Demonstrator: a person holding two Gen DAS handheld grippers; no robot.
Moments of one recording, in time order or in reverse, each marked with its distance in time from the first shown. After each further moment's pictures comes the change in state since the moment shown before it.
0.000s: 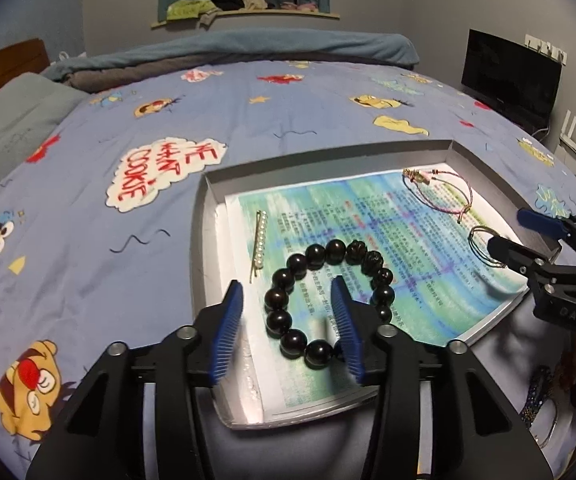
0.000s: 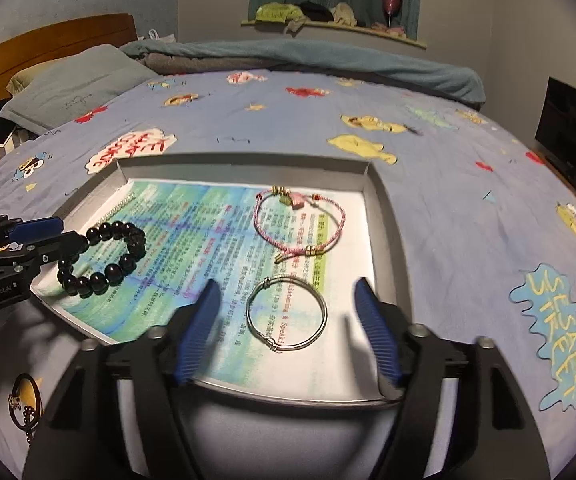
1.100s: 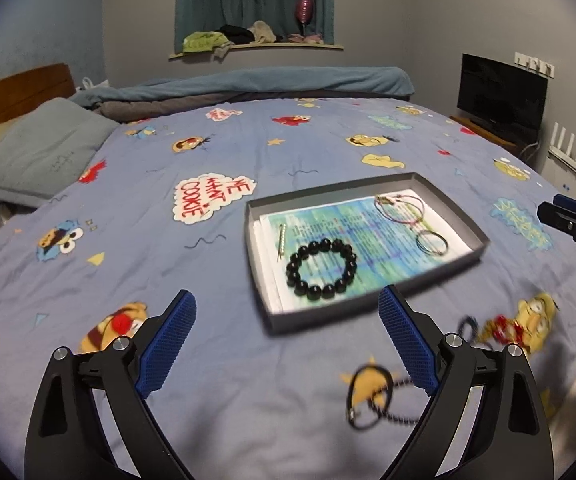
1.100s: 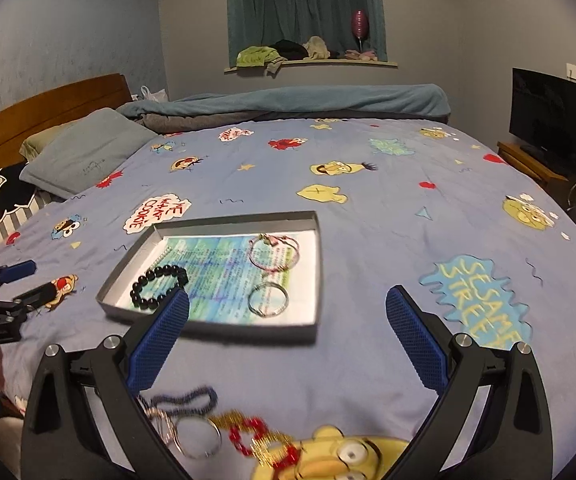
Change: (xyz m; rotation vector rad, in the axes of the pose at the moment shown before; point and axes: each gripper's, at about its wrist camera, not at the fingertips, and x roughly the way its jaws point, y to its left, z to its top) left arm -0.141 -0.001 -0.028 0.011 -0.096 0.041; right arm -0.149 -0.040 -0.006 0.136 -0.114 0.027
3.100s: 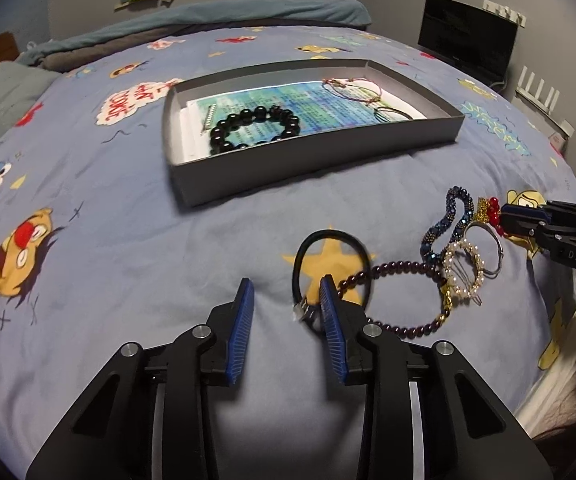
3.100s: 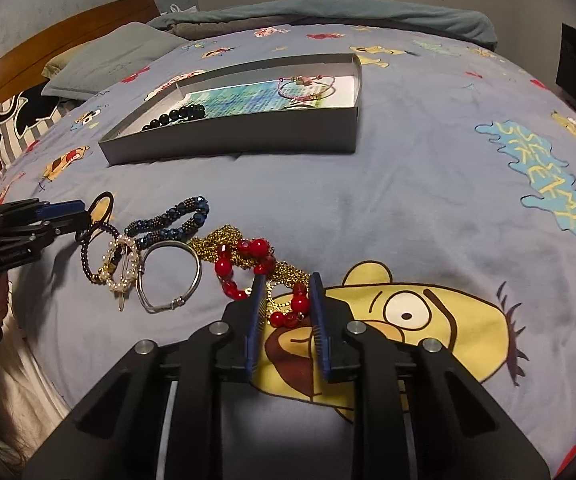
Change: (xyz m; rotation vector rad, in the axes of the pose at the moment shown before) left arm 0.062 -0.032 -0.081 0.075 0.213 -0.169; right arm 0.045 -0.001 -0.116 -0.059 0.303 0.139
